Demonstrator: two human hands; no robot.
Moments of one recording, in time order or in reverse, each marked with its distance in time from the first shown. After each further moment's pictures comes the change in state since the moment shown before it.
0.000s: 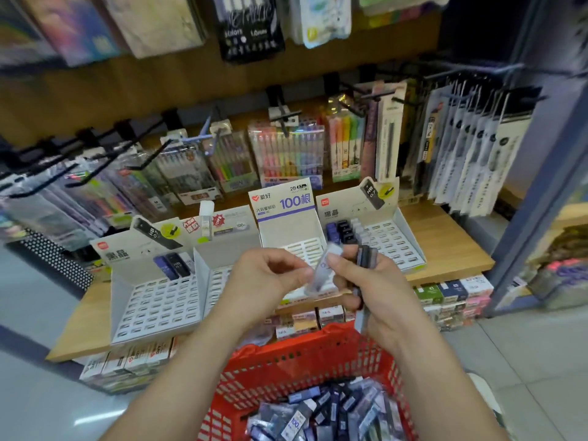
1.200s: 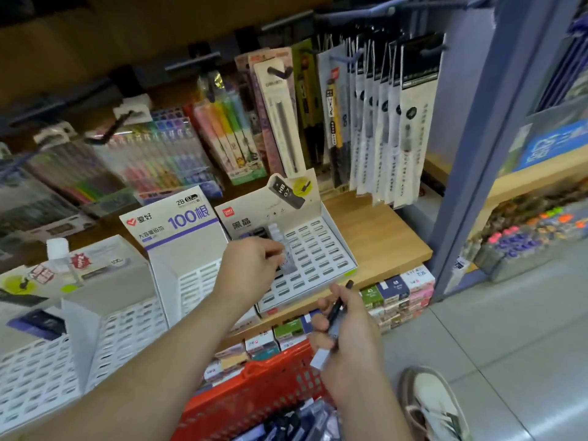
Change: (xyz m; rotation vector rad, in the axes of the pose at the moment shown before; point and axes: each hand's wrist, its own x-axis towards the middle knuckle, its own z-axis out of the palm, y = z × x) left_hand 0.142 -0.037 0.135 0.705 0.028 0.222; right_hand 0.042 0.027 -0.092 0.615 0.518 0.309
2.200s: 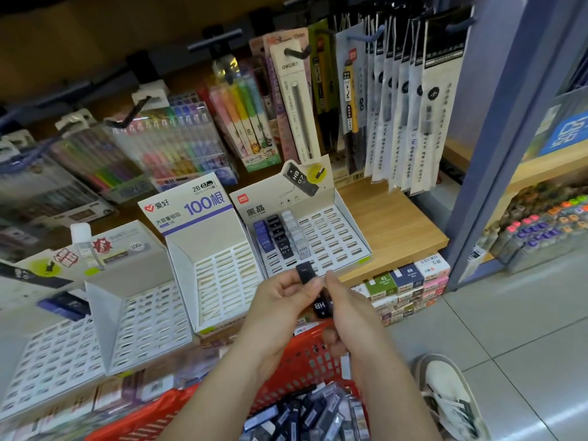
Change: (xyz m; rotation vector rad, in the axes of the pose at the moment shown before) left_hand -0.079 0.014 0.010 -1.081 -0.262 -0.419; right_hand 0.002 0.003 -0.006 -0.790 -0.140 -0.092
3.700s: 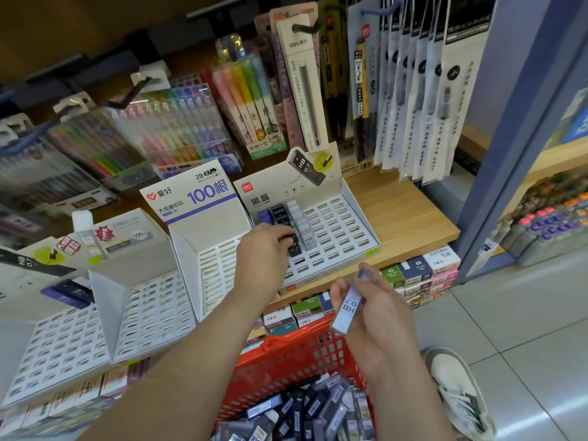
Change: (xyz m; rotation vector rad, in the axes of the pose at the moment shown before) left_hand 0.071 0.005 -0.029 1.036 0.386 0.470; right_hand 0.004 0.003 -0.004 0.842 0.058 0.013
